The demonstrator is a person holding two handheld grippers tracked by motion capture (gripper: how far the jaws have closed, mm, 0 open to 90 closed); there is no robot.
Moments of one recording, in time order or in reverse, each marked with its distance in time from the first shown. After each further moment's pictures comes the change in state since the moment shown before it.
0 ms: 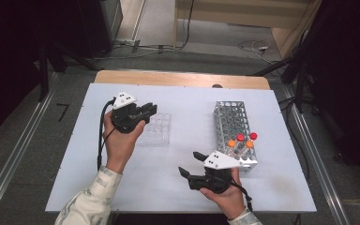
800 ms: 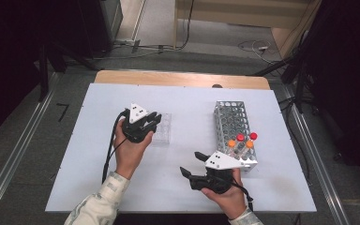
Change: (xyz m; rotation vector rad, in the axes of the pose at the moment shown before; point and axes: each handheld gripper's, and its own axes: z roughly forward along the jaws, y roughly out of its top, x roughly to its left) left arm -0.011 -0.040 0.026 0.028 0.072 0.103; right arm -0.002 -0.002 -0.002 0.000 -0.011 -0.004
